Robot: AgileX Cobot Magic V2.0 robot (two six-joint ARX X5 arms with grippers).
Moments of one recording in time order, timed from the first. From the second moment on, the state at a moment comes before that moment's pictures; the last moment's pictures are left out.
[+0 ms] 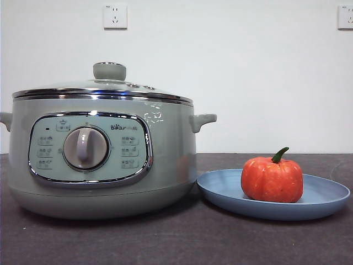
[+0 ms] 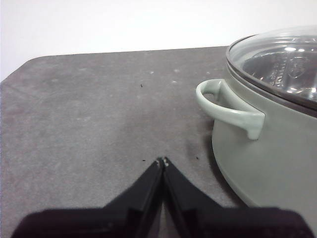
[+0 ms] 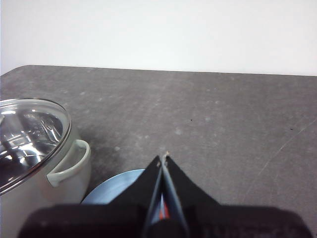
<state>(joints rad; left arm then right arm) 0.00 0.00 0.02 -0.18 0.05 0.02 0.54 0.44 0.54 -0.31 0.27 0.09</state>
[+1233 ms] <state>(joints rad) 0.00 0.00 0.02 -0.18 0.05 0.02 0.10 0.10 0.13 -0.14 -0.20 -0.05</state>
